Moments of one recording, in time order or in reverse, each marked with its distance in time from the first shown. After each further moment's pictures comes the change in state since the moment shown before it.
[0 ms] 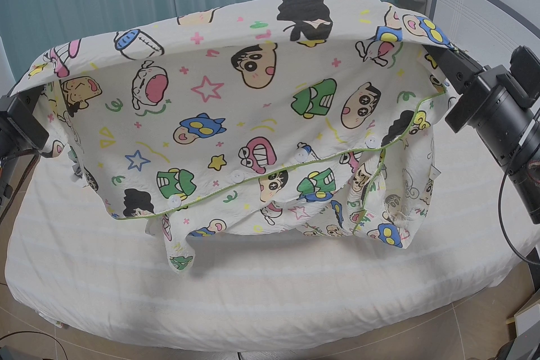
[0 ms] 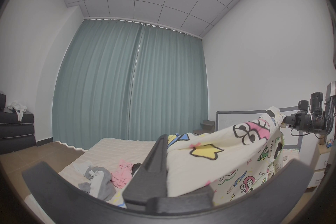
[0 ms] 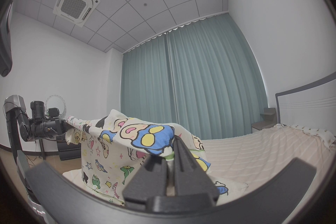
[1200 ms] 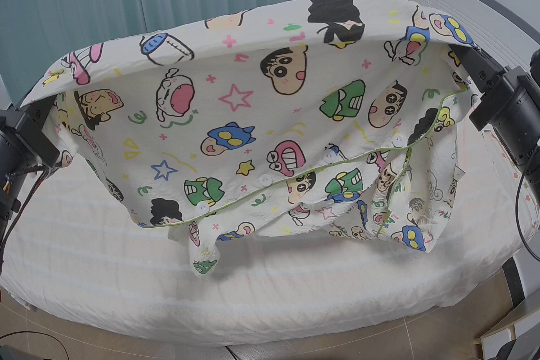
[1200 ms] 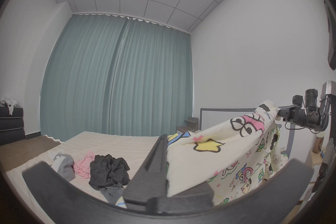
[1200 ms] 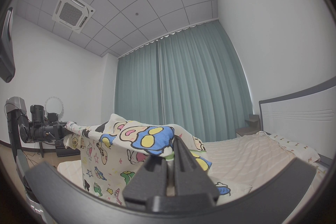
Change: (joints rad) left arm -0.060 0.007 0.028 0.003 -0.003 -0.002; right arm -0.041 -0.066 0.036 0.002 0.019 -0.001
